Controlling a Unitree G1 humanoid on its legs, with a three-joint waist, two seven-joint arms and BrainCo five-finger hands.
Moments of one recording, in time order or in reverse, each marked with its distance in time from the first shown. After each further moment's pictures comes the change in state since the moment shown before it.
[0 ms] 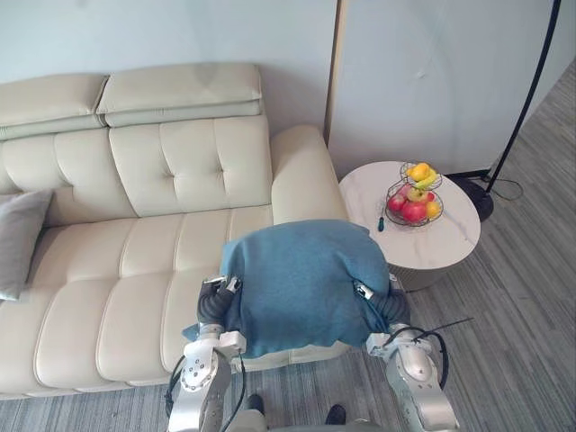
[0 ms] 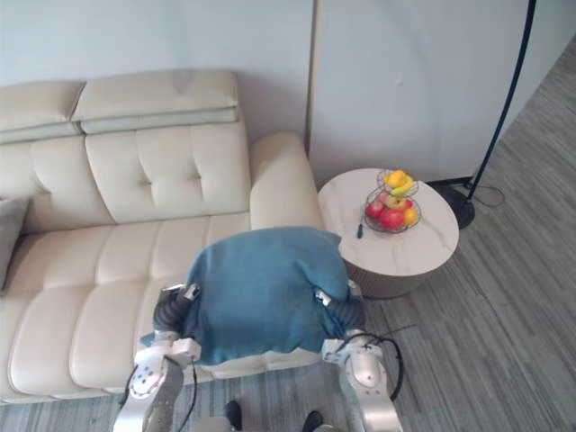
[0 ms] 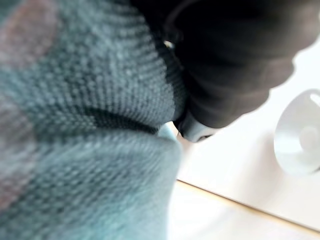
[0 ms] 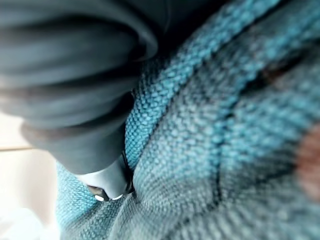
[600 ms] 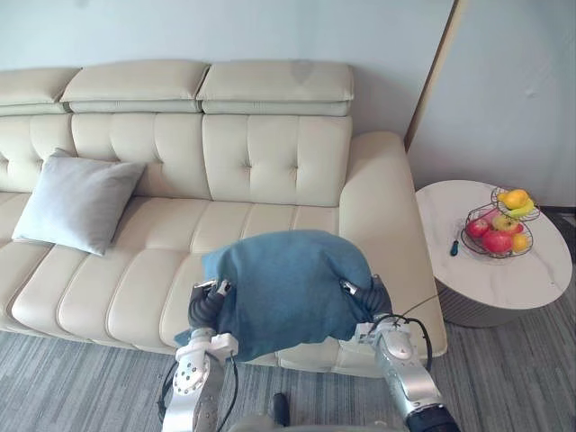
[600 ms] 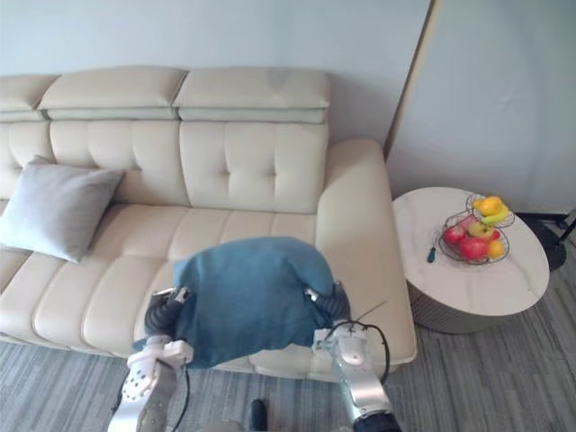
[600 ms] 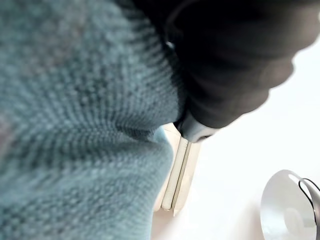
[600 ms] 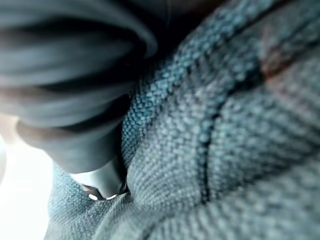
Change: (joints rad) left arm 0.013 0.085 0.016 0.038 -0.001 -0.017 -0.003; right arm -0.107 0.007 0.073 0.188 -0.020 0.007 0.005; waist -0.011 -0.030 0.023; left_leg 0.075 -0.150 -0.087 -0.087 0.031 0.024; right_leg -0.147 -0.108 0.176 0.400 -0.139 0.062
